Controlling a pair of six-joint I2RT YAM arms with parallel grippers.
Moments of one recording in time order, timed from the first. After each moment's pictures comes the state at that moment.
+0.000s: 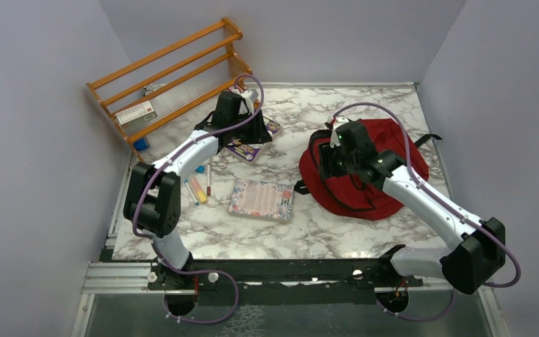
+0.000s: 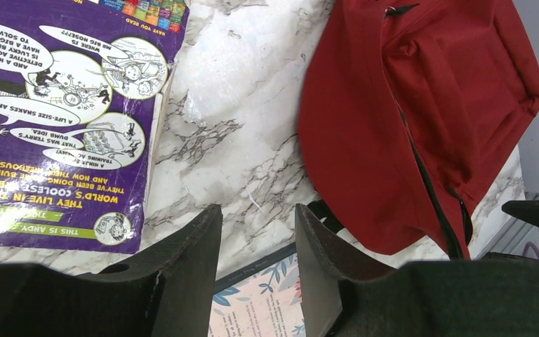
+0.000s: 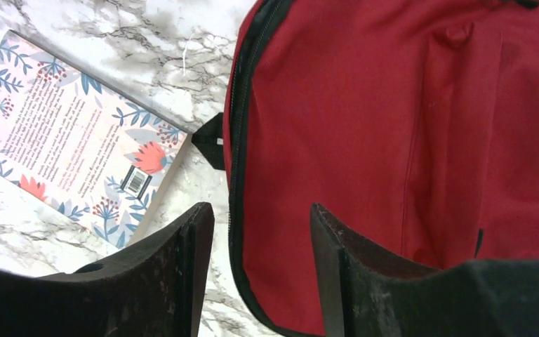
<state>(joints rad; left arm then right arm) -0.38 1.72 1.30 -0.23 0.40 -0.40 0.57 1.27 1.06 -0.58 0.09 0.17</state>
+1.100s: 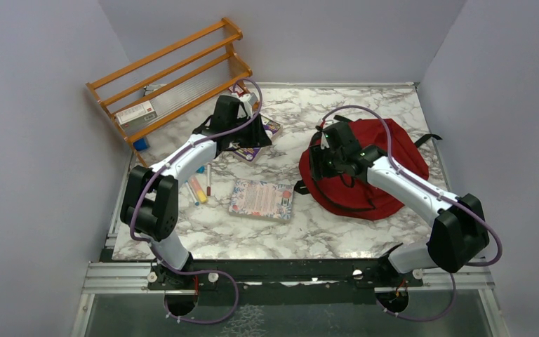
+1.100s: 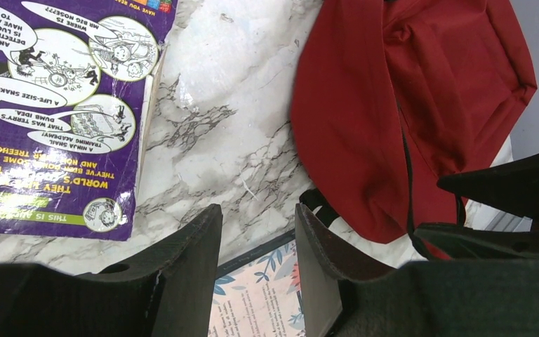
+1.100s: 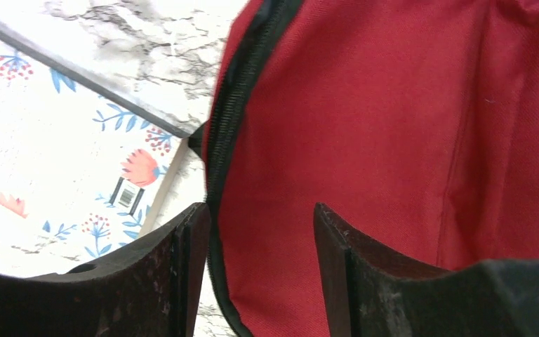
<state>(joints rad) -0.38 1.68 1.24 -0.20 0.42 -0.41 0.57 1.42 1.06 -0.55 0.07 0.23</state>
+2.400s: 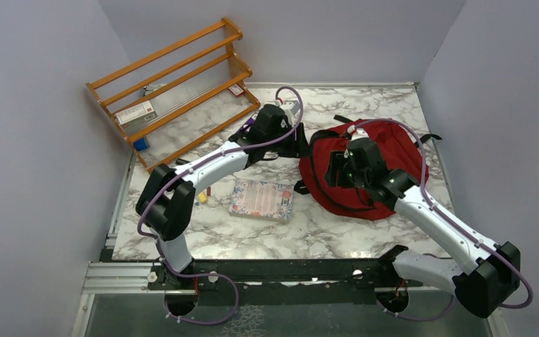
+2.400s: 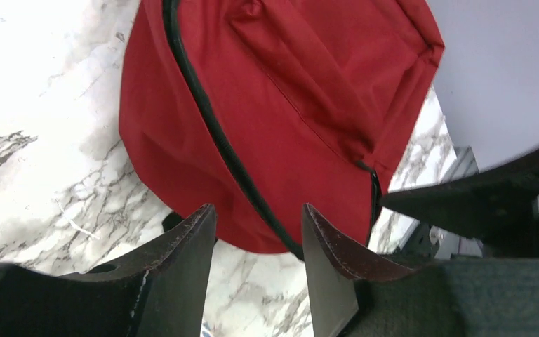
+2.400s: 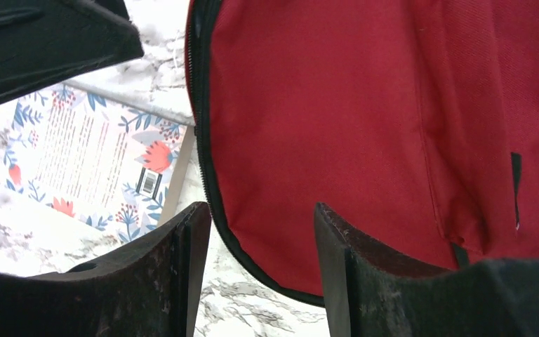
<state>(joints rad) -0.67 1.72 1.30 -0.11 0.34 -0.55 0.57 1.09 0.87 -0.53 0.13 0.40</state>
